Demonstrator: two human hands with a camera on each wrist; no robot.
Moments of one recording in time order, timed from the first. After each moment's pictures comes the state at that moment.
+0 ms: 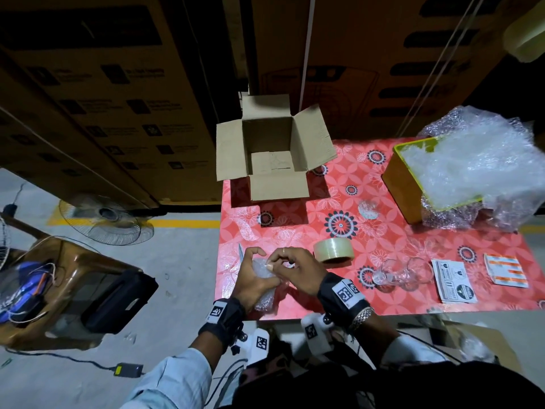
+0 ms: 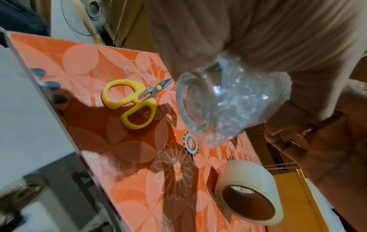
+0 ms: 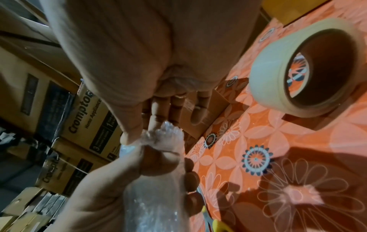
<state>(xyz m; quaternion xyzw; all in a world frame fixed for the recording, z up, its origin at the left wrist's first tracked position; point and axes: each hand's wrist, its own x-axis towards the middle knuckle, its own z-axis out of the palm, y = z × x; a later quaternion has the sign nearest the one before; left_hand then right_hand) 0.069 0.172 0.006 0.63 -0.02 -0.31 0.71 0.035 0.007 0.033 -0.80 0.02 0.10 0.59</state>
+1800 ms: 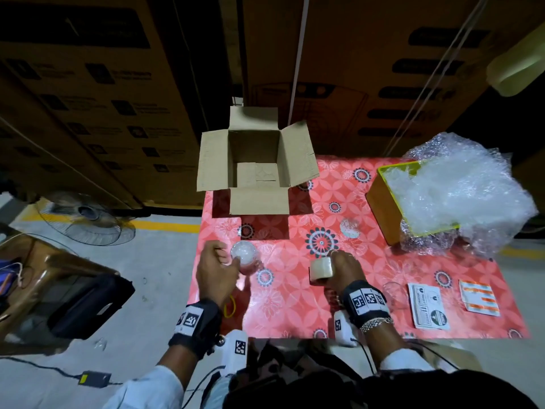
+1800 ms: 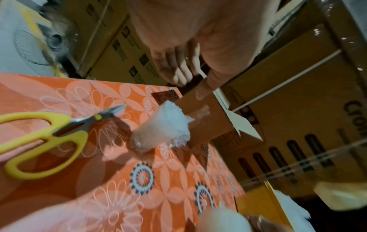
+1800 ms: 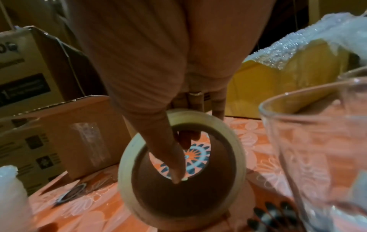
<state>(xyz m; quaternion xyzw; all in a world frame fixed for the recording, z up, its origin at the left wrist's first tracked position) 0.105 0.149 0.017 0.85 0.07 -0.03 0.52 0.026 -0.139 -0.006 -0.93 0.25 0.16 0.22</state>
